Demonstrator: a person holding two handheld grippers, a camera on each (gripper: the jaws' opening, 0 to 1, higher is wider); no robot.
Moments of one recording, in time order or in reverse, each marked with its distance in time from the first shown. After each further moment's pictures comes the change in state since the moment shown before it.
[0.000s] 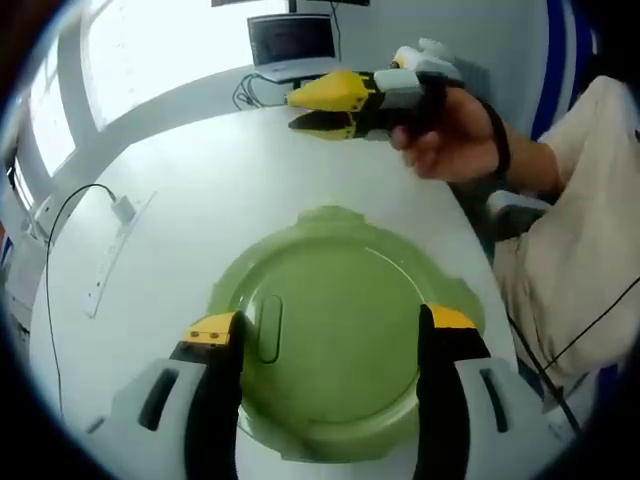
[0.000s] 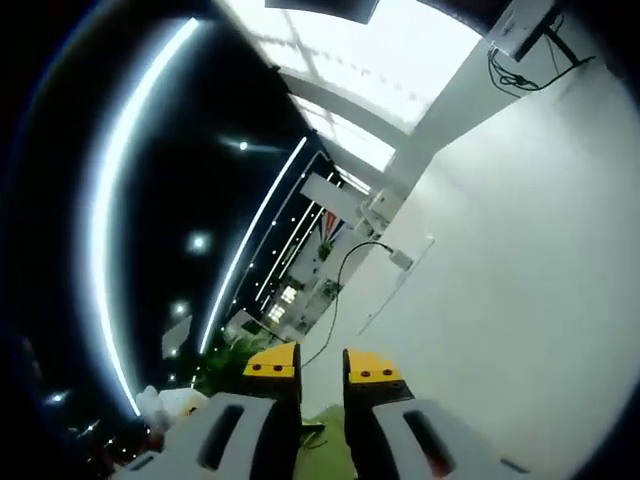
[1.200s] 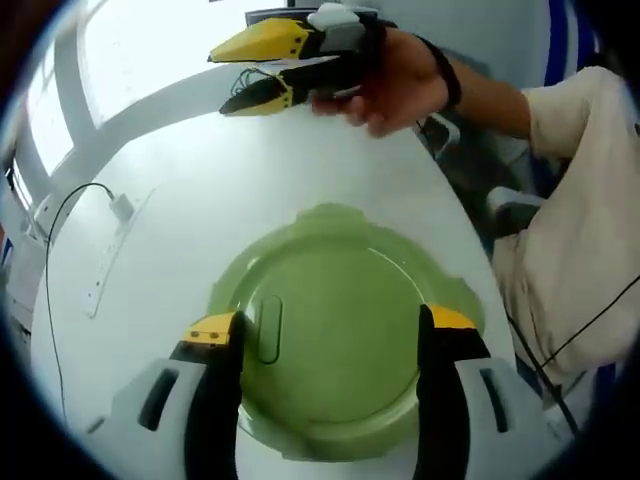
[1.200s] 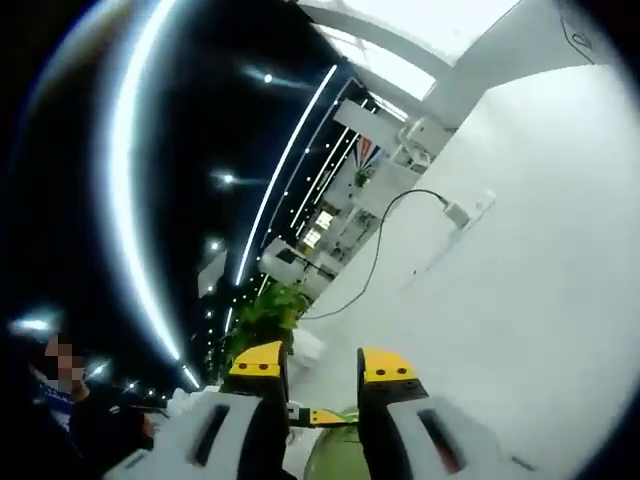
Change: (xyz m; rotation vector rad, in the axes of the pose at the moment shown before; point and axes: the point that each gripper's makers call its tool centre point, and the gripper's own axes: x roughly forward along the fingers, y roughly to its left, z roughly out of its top) left arm -0.001 0.009 0.000 0.002 0.020 -0.002; right arm 0.048 0.039 -0.011 -0.029 0.402 0.160
